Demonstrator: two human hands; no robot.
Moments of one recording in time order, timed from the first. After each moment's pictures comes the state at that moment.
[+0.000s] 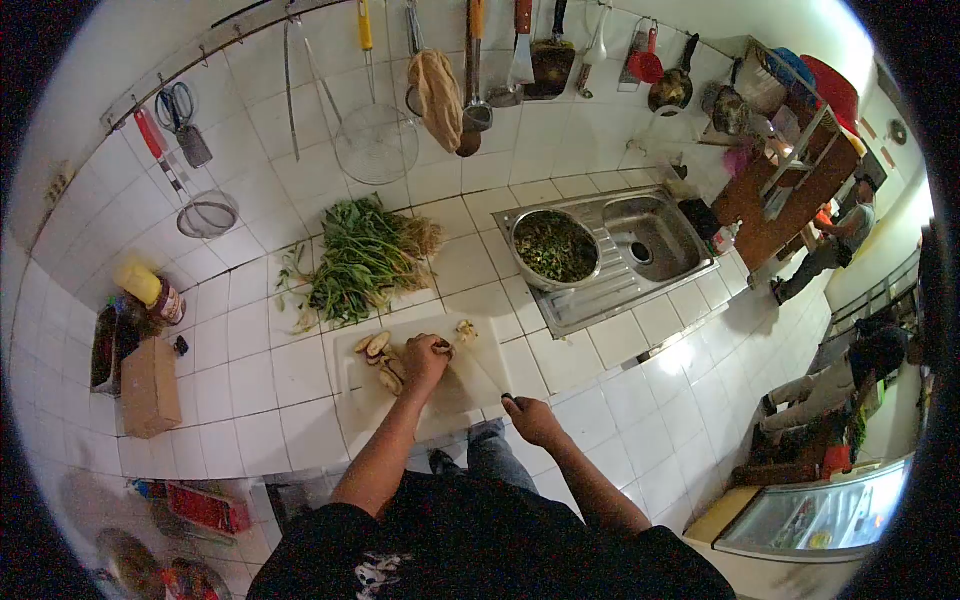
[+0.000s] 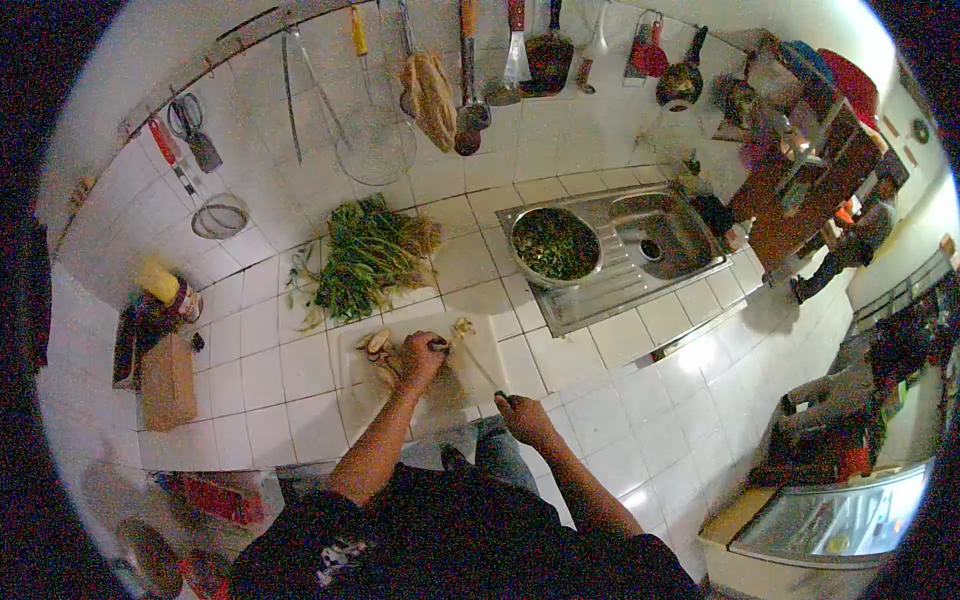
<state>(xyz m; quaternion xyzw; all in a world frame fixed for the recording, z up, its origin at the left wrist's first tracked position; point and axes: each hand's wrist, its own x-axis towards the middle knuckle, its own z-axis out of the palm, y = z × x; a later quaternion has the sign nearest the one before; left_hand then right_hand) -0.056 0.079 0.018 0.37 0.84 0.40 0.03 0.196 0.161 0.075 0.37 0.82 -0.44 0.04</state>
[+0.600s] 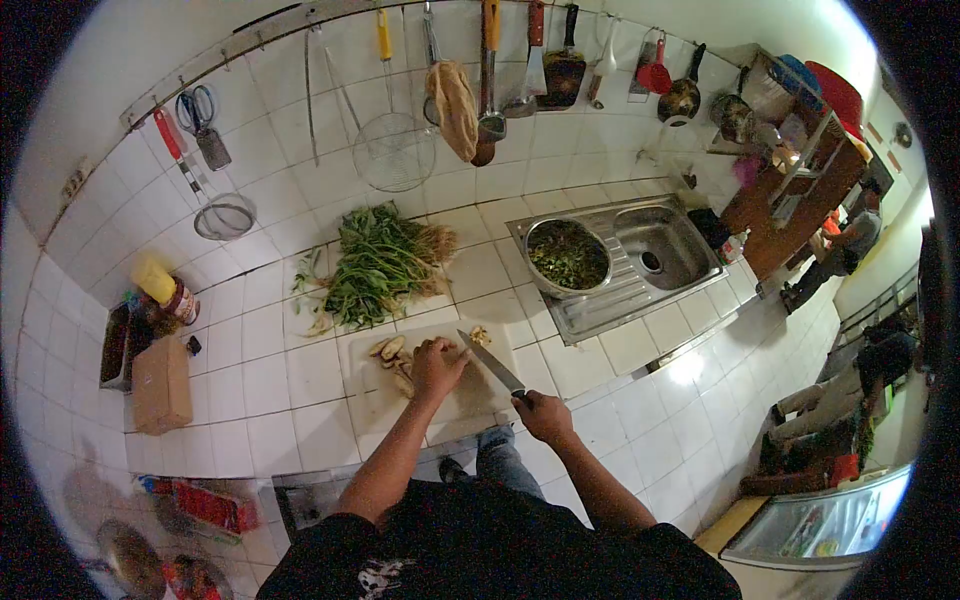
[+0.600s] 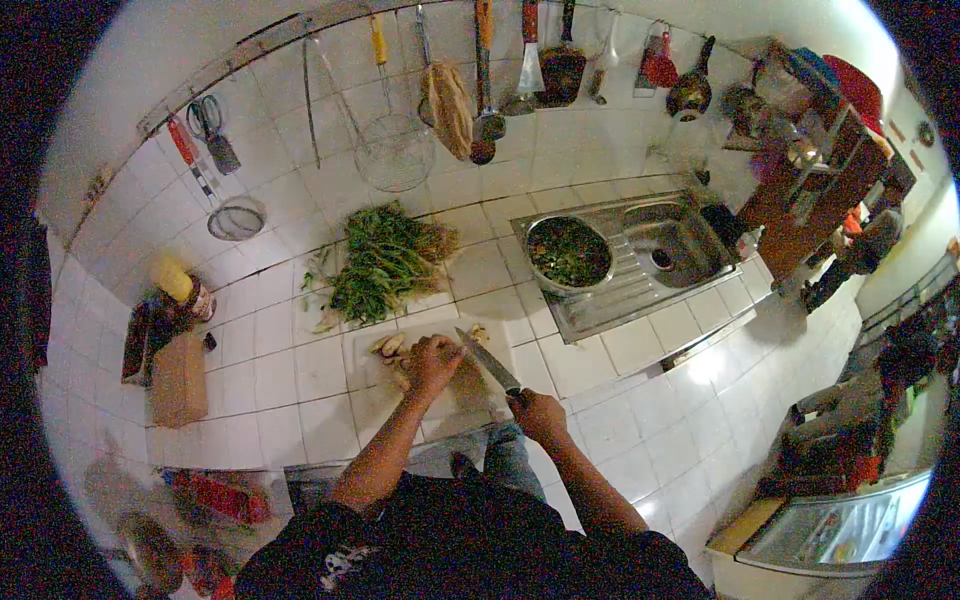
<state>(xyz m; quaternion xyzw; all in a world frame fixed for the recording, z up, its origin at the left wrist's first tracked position) -0.041 0.066 0.040 0.36 0.85 0.37 -0.01 0.184 0.163 0.078 0.40 0.86 -0.30 0.04</state>
